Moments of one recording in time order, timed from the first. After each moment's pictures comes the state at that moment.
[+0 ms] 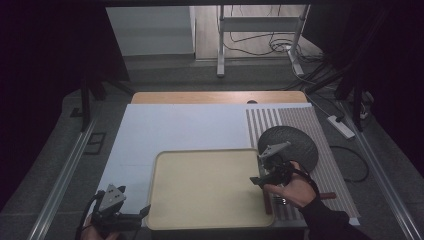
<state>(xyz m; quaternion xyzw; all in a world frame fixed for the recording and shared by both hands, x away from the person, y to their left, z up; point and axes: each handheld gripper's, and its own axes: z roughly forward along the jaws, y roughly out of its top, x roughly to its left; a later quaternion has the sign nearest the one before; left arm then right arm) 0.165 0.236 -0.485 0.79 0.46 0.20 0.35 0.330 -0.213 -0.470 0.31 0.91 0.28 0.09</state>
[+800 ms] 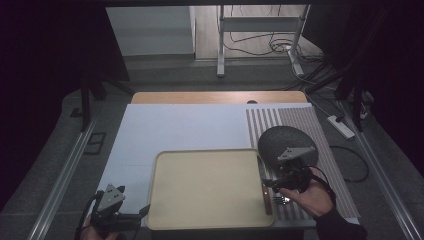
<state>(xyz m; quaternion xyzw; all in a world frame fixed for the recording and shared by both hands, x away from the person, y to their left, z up) 0.165 0.237 -0.484 0.79 0.47 0.20 0.35 0.308 -0.252 -0.454 0.34 0.88 0.32 0.11</state>
